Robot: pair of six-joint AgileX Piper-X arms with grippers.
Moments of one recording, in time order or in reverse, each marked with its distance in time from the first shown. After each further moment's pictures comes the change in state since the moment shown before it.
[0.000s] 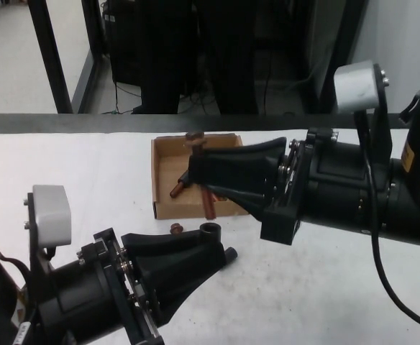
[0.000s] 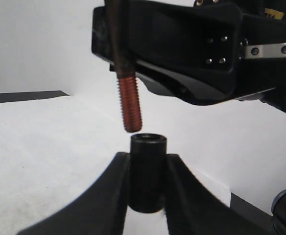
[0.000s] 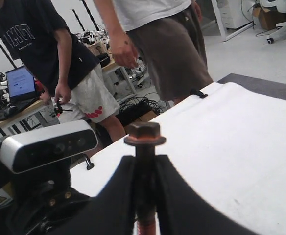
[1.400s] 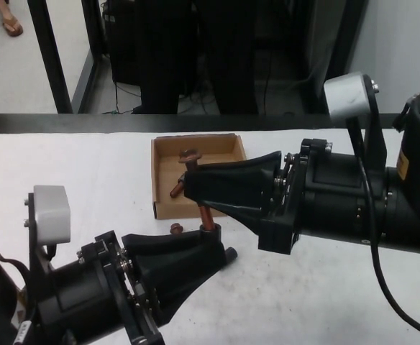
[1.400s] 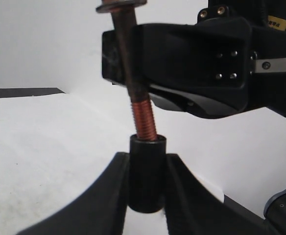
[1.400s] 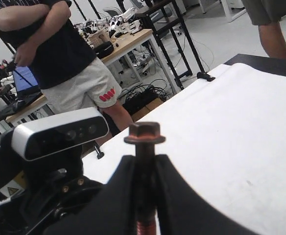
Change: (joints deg) left arm 0.0 0.0 0.0 -0.5 -0.6 -2.4; right arm 1.6 -0.7 -0.1 3.5 -0.4 2.3
